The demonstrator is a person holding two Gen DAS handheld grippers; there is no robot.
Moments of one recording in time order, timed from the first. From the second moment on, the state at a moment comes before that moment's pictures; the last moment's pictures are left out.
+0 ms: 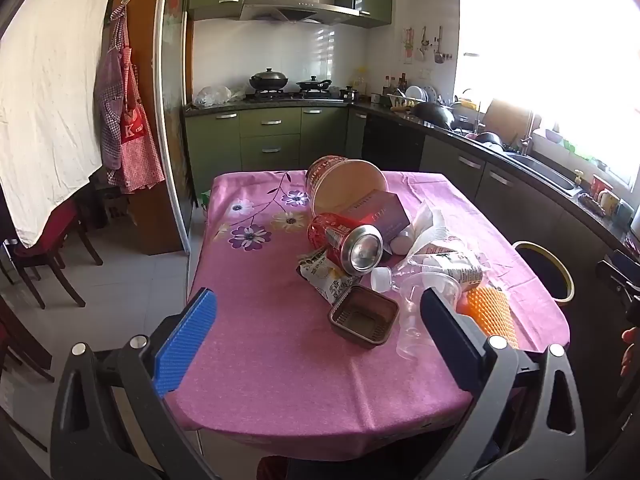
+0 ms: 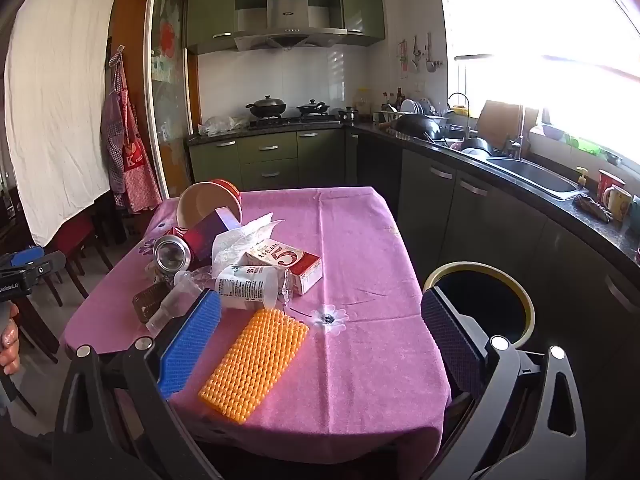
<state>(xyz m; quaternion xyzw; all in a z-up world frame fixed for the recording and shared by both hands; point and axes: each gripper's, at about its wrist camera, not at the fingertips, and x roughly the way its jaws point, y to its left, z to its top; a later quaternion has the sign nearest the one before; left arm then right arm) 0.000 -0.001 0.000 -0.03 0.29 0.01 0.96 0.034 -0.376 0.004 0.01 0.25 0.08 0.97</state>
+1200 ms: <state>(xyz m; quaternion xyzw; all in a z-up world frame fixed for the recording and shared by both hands) 0.001 -0.006 -0.004 -0.01 0.29 0.01 0.96 0.037 -0.369 -0.004 0.01 0.25 0.08 0.96</state>
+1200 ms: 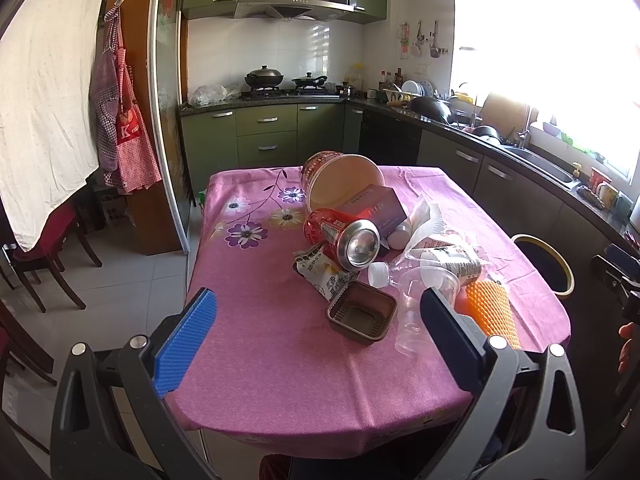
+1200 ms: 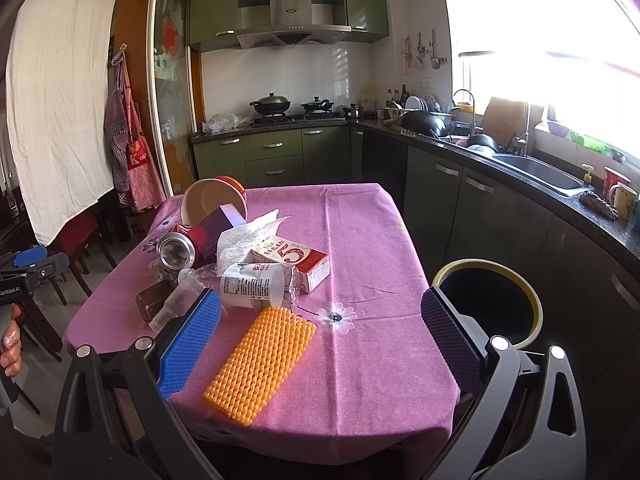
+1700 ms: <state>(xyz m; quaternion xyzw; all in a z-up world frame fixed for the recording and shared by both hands) 0.002 -0.007 -0.005 -0.01 0.29 0.00 0.96 0.042 -0.367 -0.005 0.01 0.25 0.08 0.96</state>
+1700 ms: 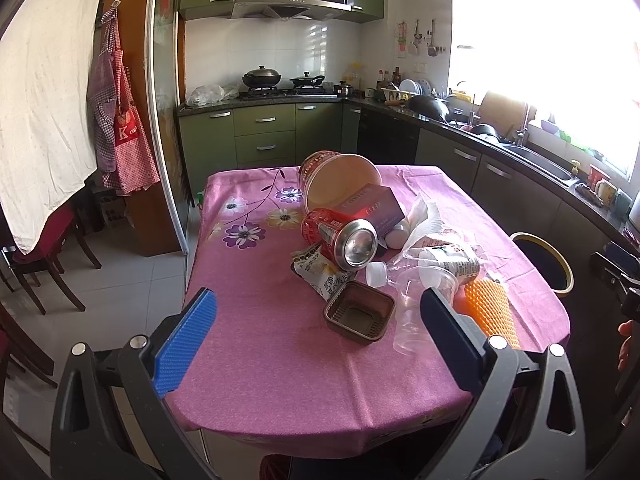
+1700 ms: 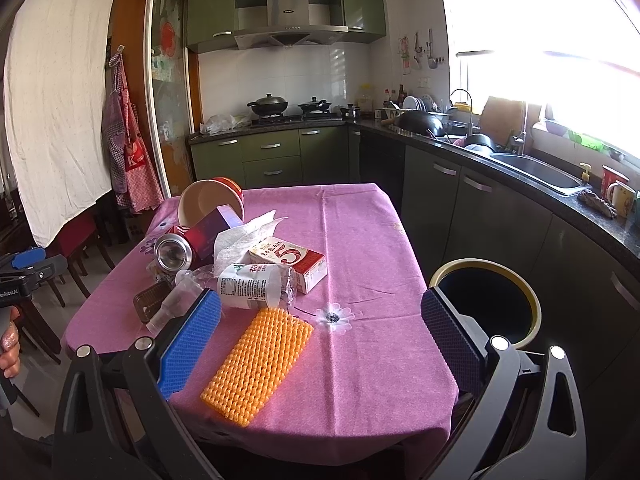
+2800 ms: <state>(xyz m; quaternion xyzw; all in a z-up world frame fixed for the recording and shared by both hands) 0.003 -0.009 -0.001 -0.01 0.29 0.00 0.96 0.042 -0.373 -0.005 0.01 0.25 0.08 0.96</state>
